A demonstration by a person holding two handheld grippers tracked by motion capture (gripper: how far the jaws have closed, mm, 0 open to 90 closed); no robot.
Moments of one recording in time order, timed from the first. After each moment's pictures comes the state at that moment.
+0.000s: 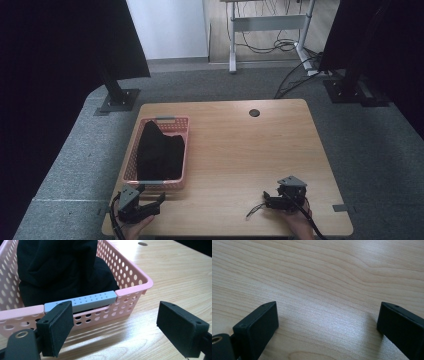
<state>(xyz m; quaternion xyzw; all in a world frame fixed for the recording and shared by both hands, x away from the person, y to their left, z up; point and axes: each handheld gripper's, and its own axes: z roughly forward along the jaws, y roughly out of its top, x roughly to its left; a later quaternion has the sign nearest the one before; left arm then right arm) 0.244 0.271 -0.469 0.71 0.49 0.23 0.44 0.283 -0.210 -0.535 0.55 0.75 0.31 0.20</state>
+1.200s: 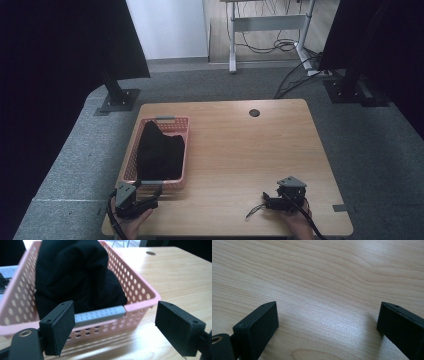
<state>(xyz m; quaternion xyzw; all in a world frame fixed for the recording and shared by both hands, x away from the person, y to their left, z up) 0.252 0.272 -0.453 0.69 0.51 0.27 0.44 0.281 -0.209 -0.535 0.54 0.76 0.31 0.20</state>
